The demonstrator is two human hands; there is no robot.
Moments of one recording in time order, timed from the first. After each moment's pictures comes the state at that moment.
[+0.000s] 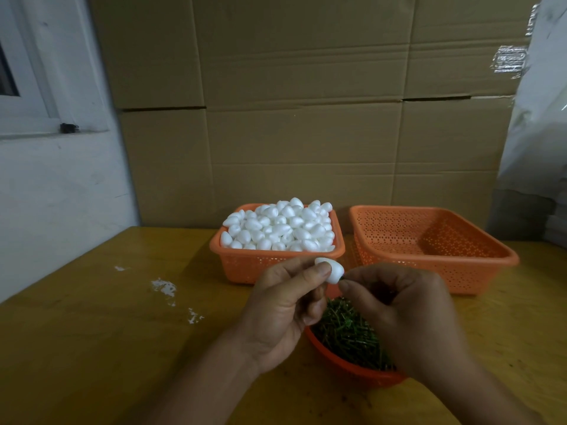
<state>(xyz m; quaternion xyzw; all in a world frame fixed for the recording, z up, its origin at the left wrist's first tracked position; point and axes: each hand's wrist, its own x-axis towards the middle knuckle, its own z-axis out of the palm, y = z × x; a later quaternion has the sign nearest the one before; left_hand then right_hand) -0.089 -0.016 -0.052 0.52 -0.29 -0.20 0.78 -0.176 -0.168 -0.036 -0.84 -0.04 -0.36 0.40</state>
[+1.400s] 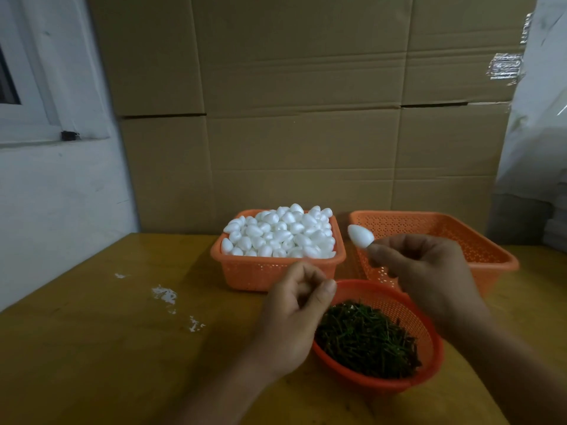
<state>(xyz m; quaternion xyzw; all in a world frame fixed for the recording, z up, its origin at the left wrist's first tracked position) -0.090 -0.019 -0.063 0.66 -0.36 0.00 0.66 -0.149 -0.203 -0.008 -0.76 0.07 -0.31 0.57</state>
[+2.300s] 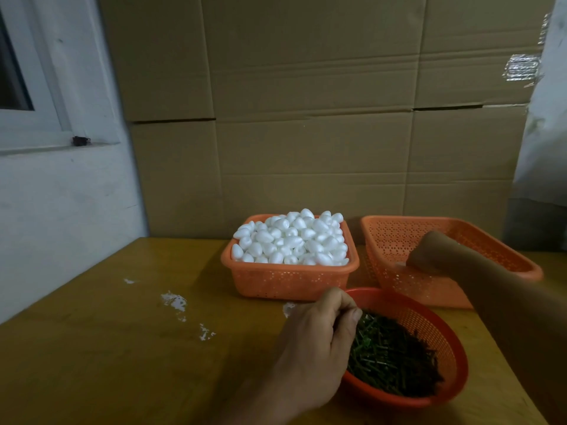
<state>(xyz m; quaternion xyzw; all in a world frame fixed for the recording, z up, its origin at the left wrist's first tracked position) -0.096 -0.021 -0.072 0.77 -0.43 0.12 0.47 -0.024 -0.302 -0.011 -0.95 0.30 -0.01 0.09</state>
